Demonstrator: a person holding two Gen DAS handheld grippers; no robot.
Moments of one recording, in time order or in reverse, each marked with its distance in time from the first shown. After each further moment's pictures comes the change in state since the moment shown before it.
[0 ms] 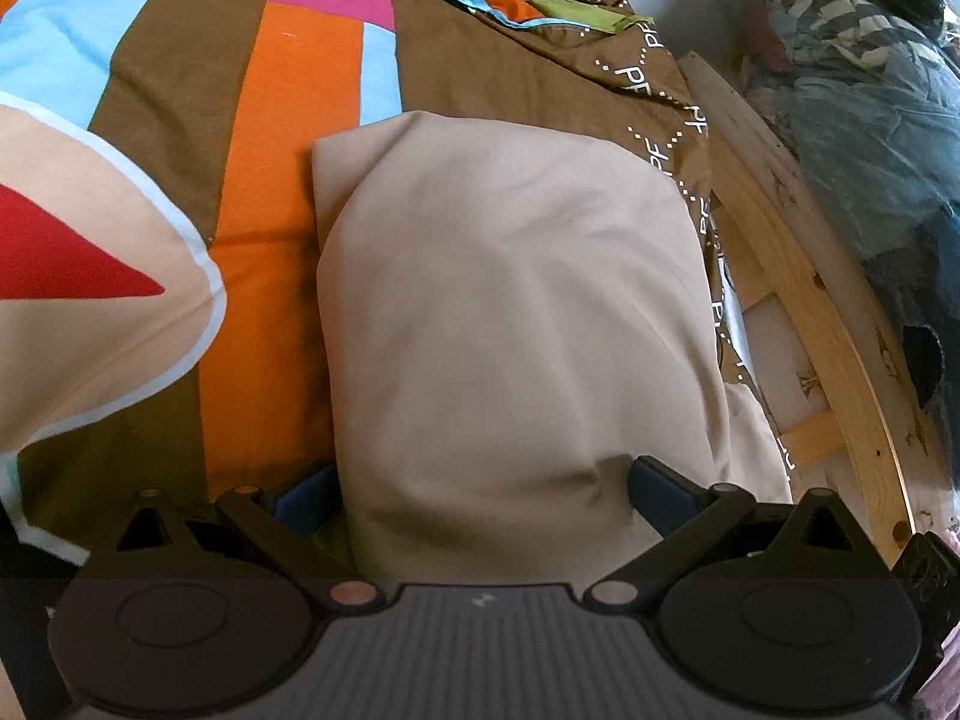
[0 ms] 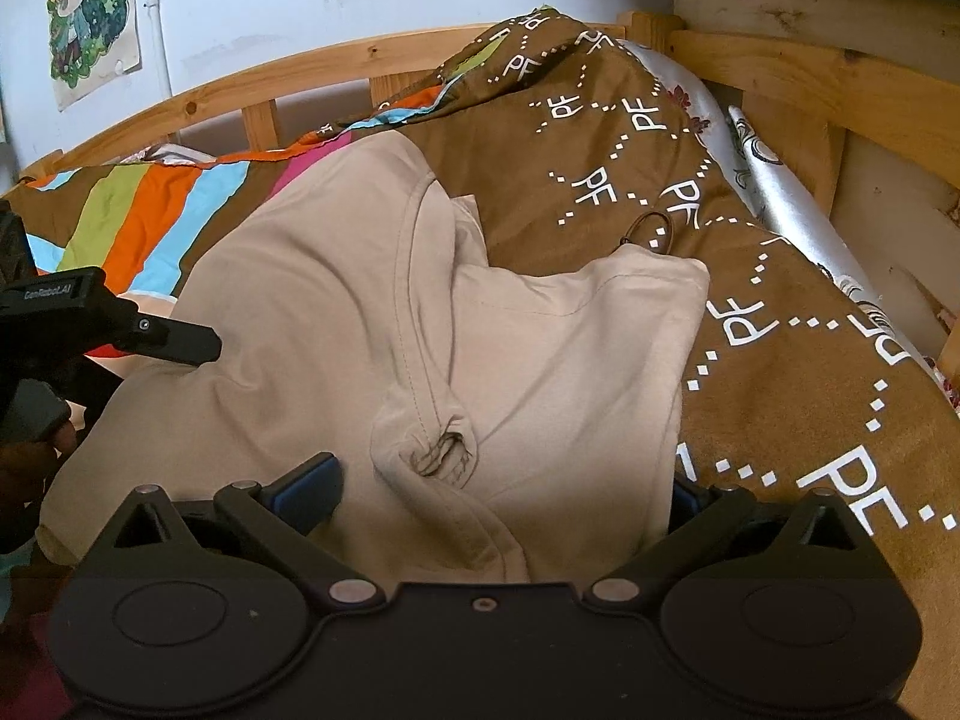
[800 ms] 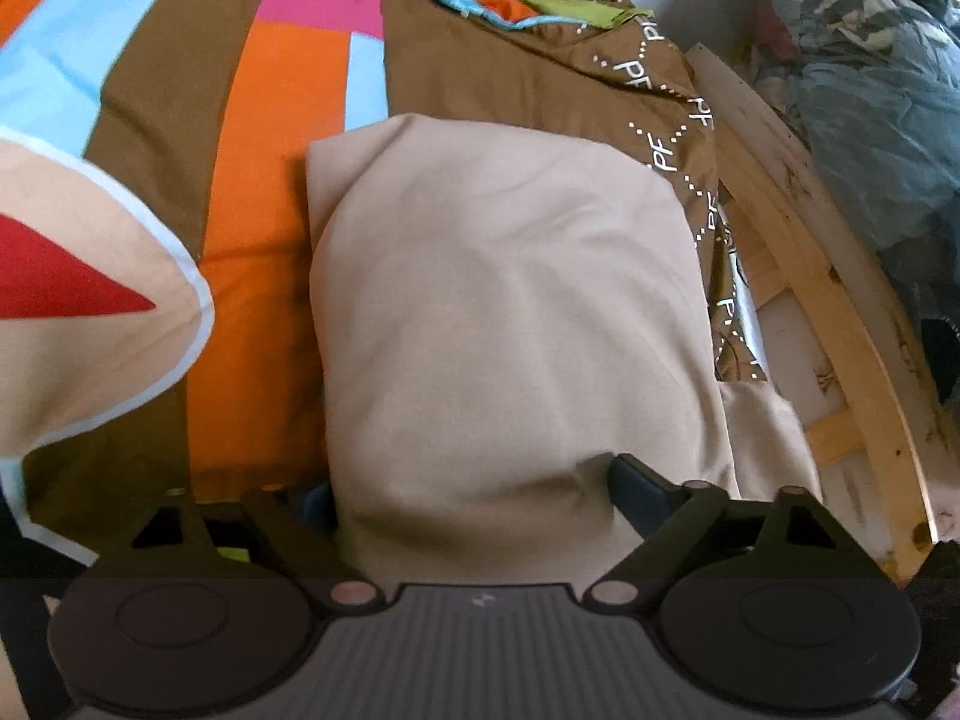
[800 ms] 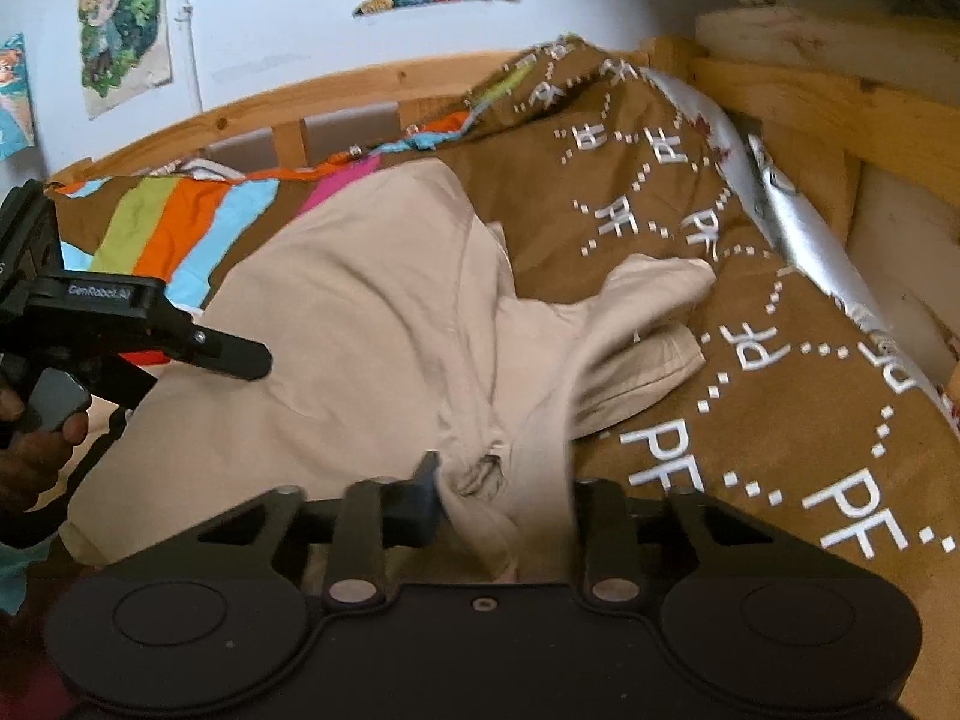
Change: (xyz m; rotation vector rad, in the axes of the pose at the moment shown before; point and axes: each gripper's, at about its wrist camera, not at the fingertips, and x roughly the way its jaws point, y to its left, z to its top) left arm -0.005 -0.024 -0.002 0.023 -0.019 0.089; right arm -0.013 0.005 0.000 -0.035 -0.063 0.040
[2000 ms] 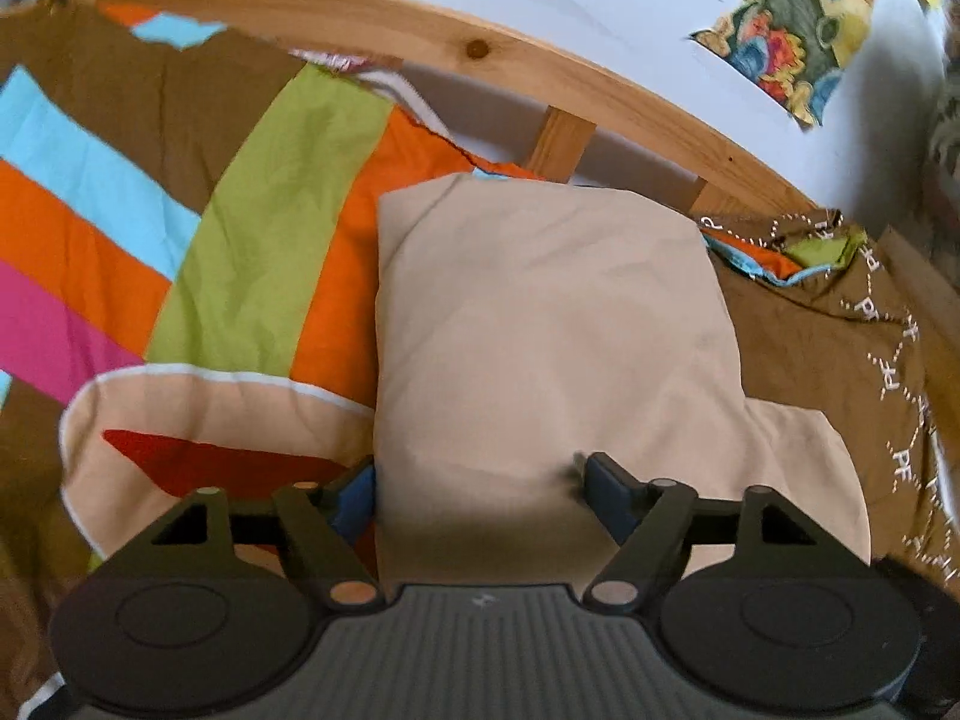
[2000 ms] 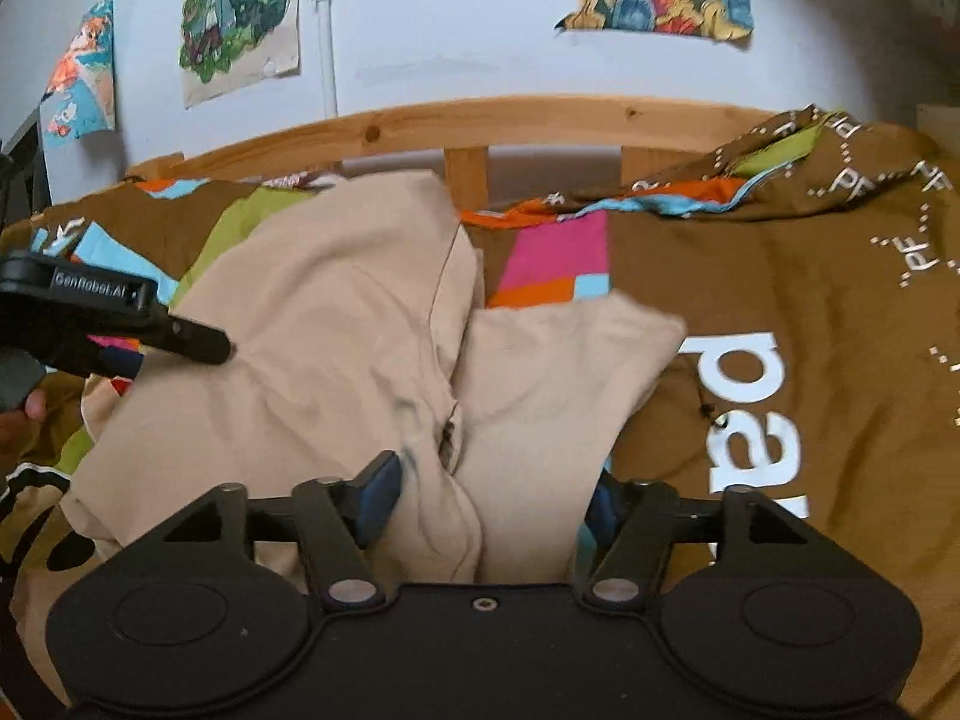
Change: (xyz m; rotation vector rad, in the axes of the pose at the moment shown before) left arm -0.150 0.112 0.048 -0.007 -0.312 0.433; right arm 0.115 0.175 0.065 -0.092 -0.102 0.150
